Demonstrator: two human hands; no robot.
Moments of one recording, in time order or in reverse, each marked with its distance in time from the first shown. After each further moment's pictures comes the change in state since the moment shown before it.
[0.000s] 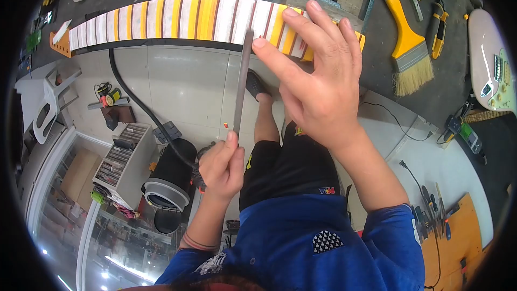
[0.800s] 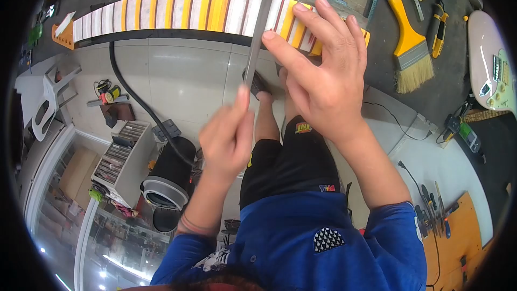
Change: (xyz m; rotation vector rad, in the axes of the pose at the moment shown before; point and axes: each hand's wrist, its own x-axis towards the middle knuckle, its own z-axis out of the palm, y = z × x) left_hand 0.056 0.004 0.013 -0.009 0.112 0.076; right_hand 0.001 -0.002 0.002 -0.033 0.024 -0.008
